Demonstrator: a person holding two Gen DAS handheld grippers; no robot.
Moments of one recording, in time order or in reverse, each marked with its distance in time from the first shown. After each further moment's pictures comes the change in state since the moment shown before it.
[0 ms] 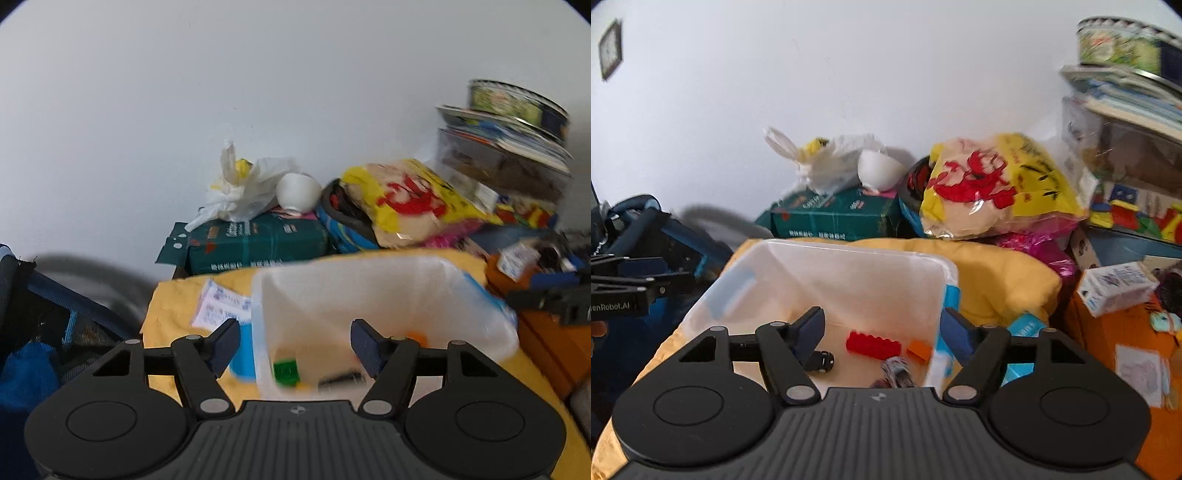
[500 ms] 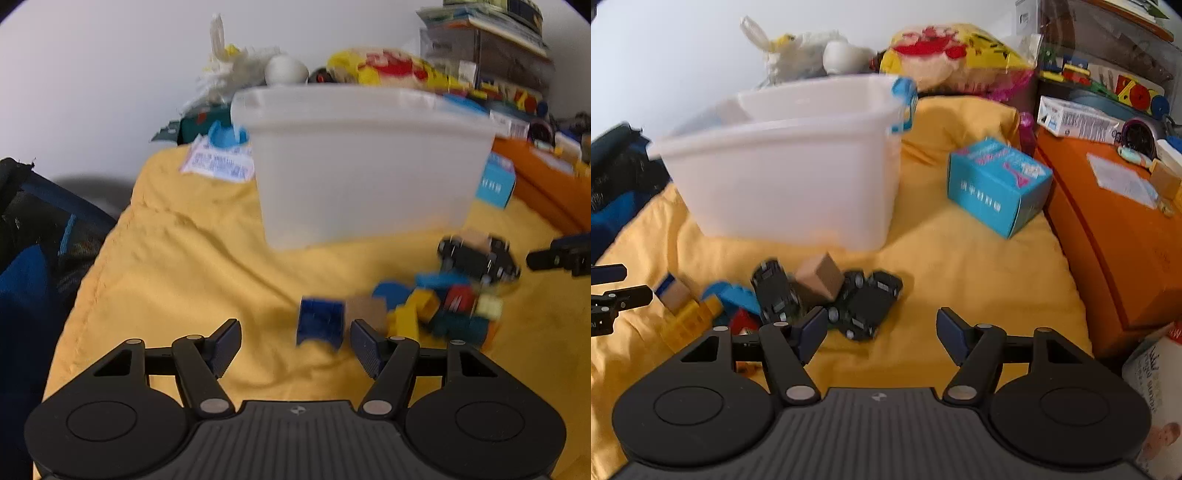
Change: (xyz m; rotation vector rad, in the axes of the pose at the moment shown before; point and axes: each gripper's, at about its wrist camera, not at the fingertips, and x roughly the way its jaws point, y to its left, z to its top) left arm 0.011 -0.016 -0.151 0.044 0.188 0.020; right arm 0.013 -0.002 -0.138 0.042 0.216 -0.108
